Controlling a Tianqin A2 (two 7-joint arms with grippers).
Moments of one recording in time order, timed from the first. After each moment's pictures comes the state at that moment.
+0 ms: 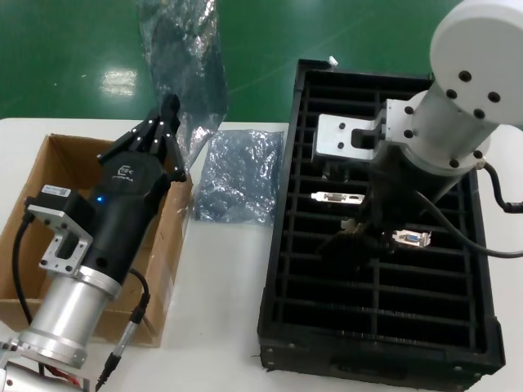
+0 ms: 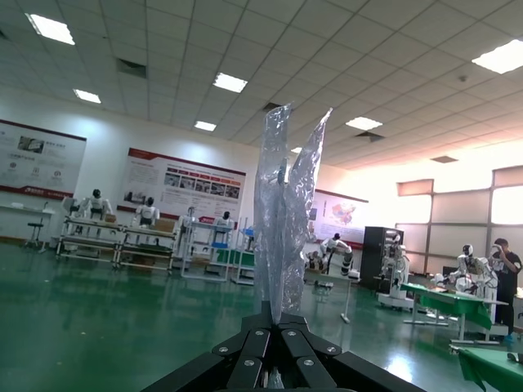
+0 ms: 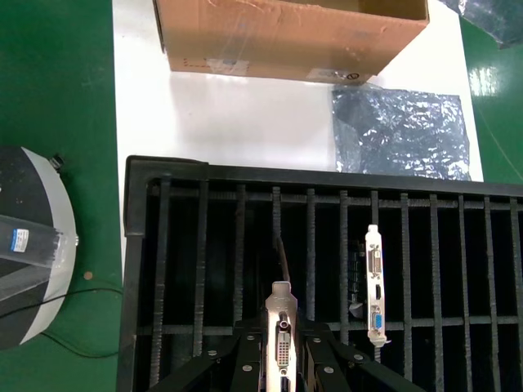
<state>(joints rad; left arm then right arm) -0.34 -0.07 1.35 -1.37 -2.19 0.61 0.42 1.60 0.35 -2.75 1.37 1.13 -1.57 0.99</state>
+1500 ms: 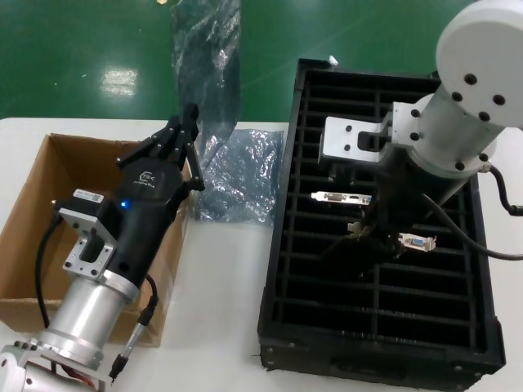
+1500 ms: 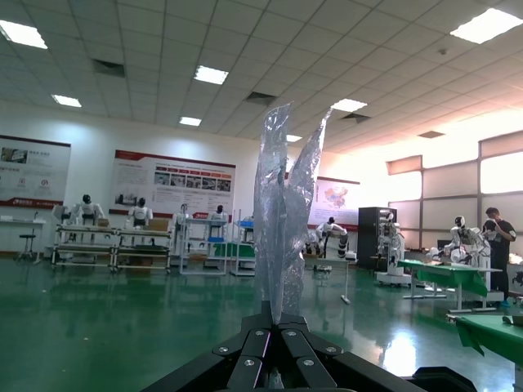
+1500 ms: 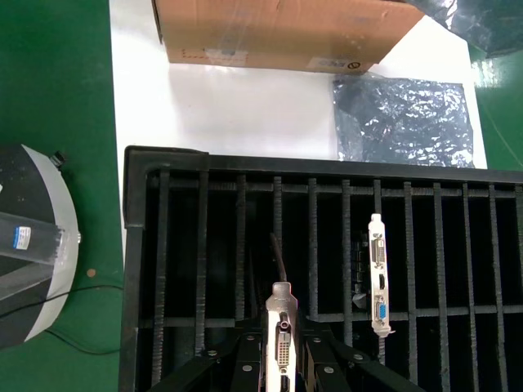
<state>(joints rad) -0.34 -0.04 1.36 -1.35 -2.14 0.62 0.50 1.59 0.36 -2.75 1.38 1.13 -1.57 1.00</state>
